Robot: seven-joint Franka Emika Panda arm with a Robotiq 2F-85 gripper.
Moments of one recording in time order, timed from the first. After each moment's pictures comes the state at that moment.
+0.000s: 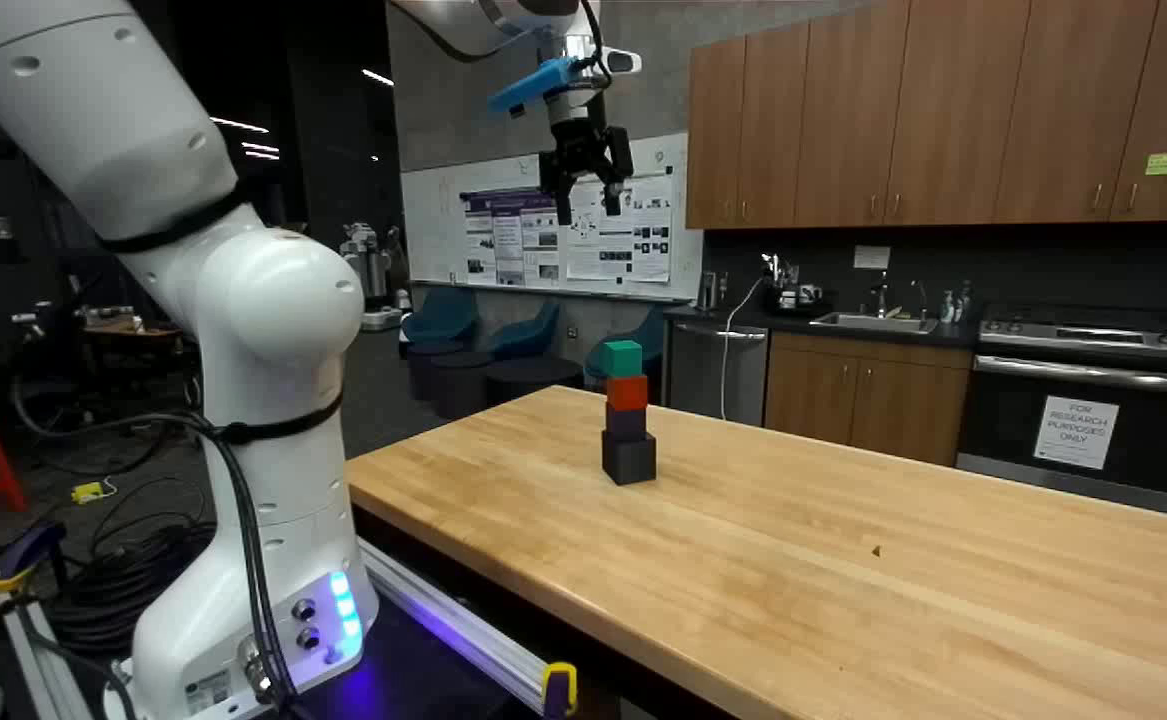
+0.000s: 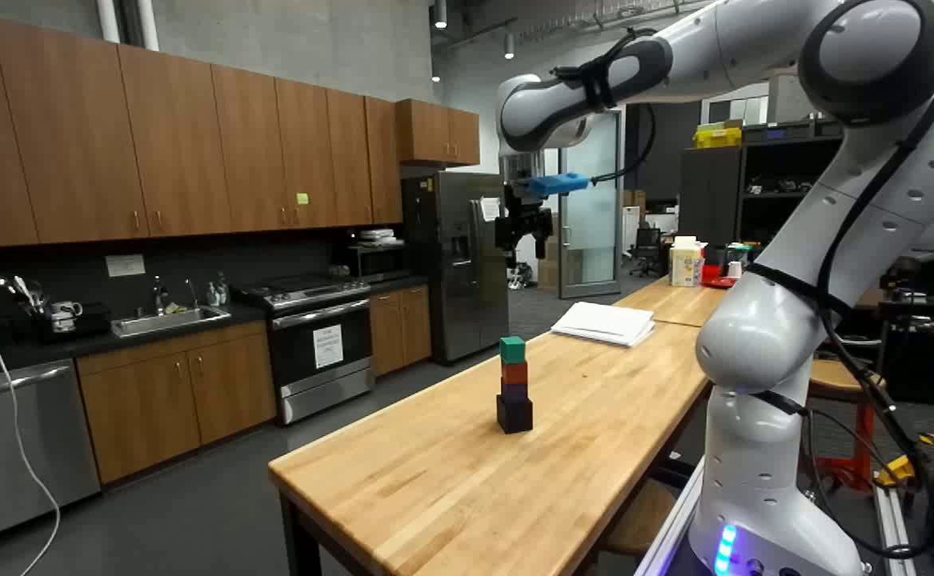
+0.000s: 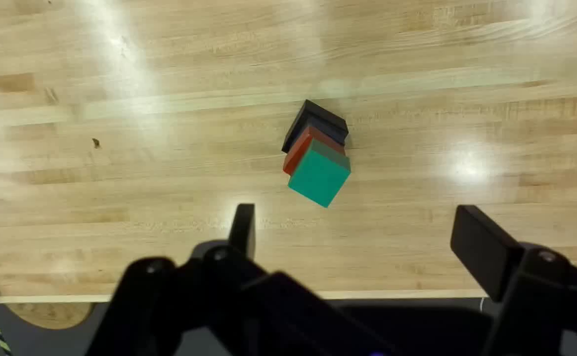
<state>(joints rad) -0.09 -0.50 0.00 -2.25 -0.11 1.80 0.06</state>
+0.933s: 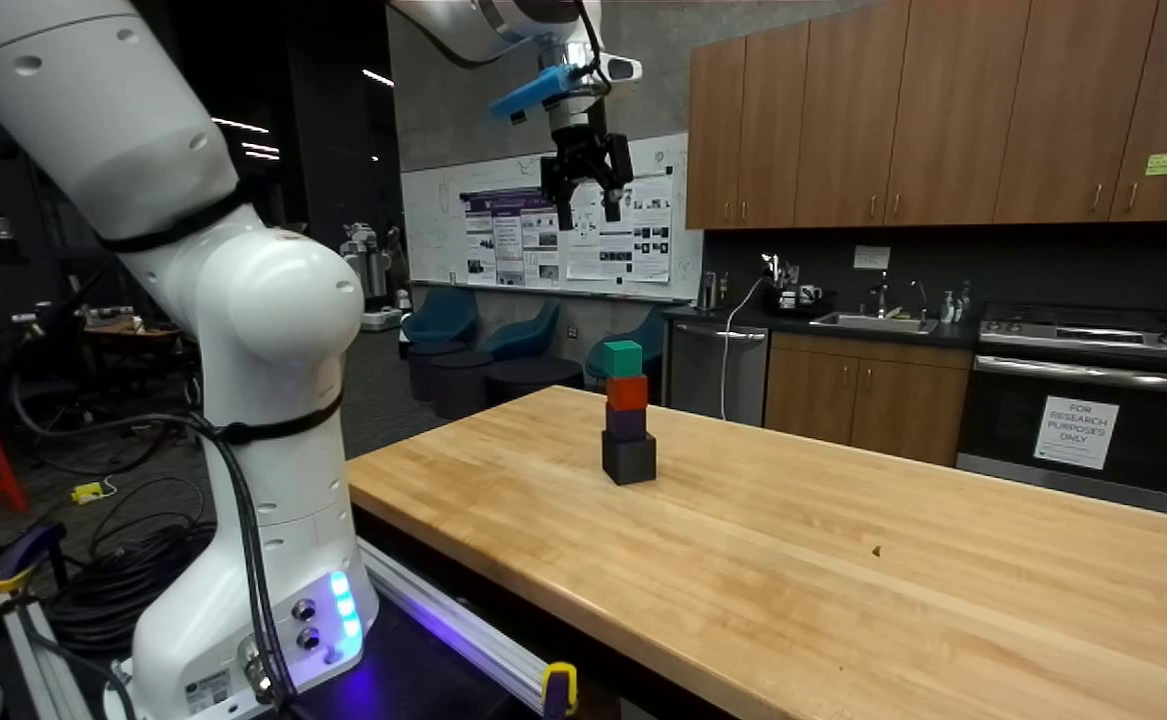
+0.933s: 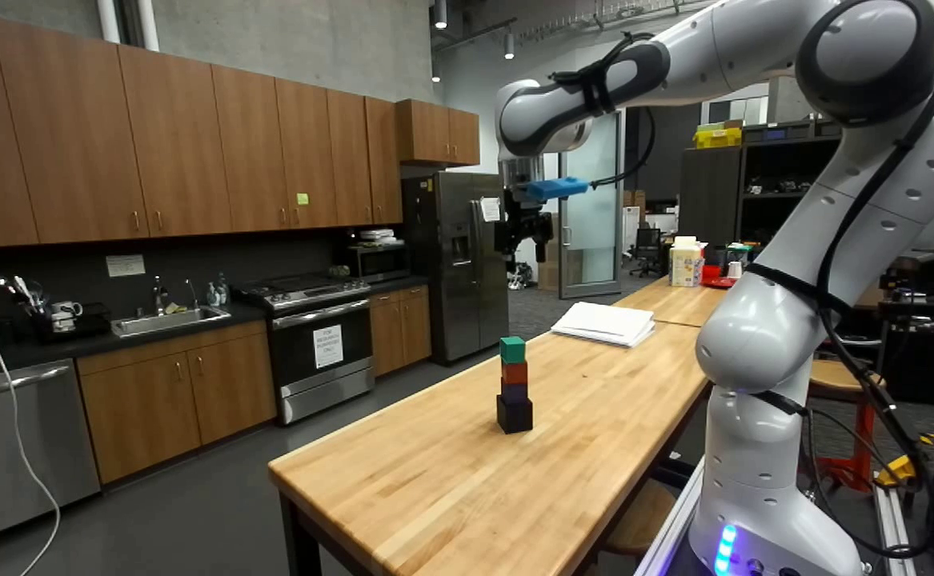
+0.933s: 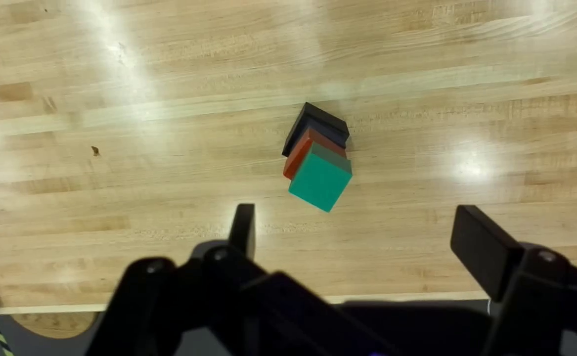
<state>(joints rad) -0.08 -0.50 0.00 -2.26 -0.11 1.81 0.09</state>
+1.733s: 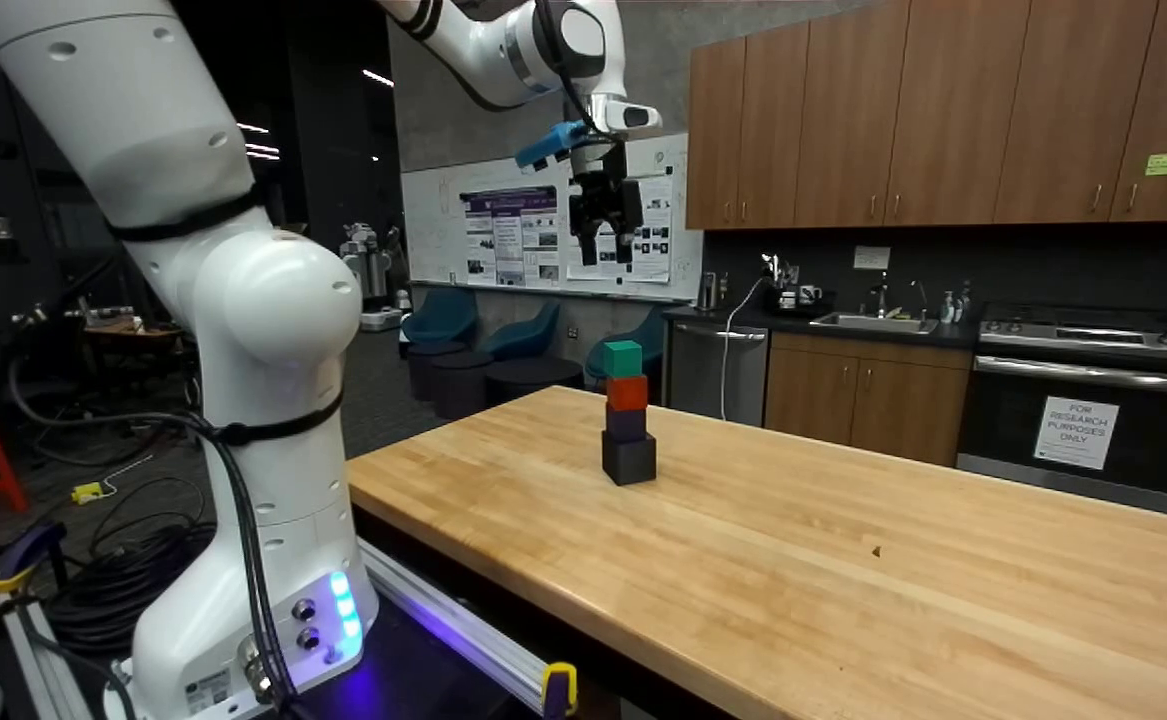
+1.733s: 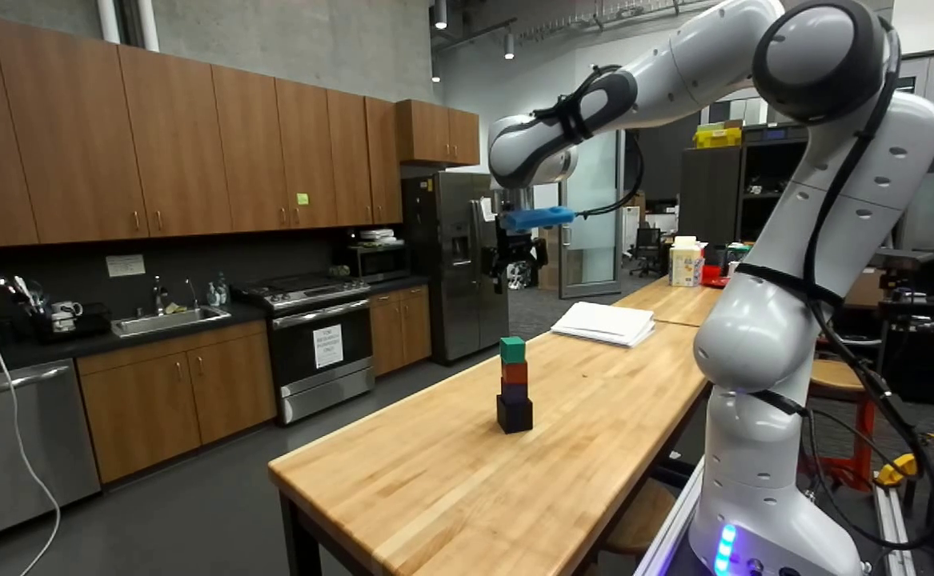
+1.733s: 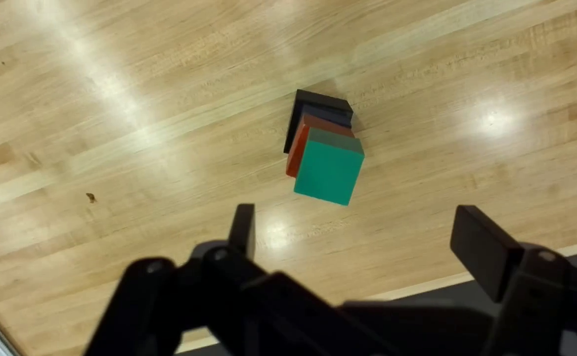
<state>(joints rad) -0.11 -0.38 0.00 -2.29 -0.09 1.95 0.31</state>
